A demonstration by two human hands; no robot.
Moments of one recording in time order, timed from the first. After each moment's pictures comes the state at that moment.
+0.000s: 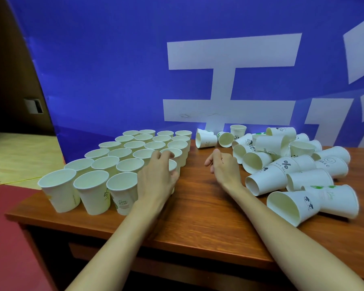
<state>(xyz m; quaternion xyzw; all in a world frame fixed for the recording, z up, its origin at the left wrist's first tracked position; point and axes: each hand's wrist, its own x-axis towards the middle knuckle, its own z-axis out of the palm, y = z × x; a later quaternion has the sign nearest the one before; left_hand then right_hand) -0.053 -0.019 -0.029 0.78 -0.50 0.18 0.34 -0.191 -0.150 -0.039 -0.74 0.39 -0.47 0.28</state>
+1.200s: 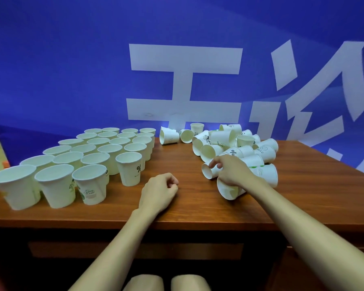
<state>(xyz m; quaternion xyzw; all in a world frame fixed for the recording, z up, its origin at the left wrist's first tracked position) -0.124 -0.022 -0.074 0.73 -0.59 -0.06 0.35 -0.324 -0.092 -0.003 -0.82 0.54 -0.16 0.09</state>
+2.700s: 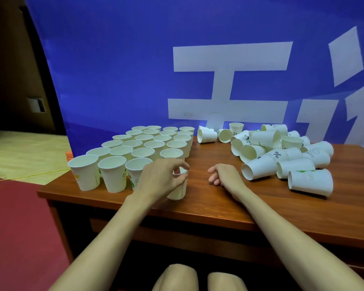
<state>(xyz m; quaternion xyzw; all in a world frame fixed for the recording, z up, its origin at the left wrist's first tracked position) -0.067 0.062 -0.018 0.71 -0.63 0.12 0.29 -0.221 -0.100 -0.064 -0.70 0.44 -0.34 0.45</state>
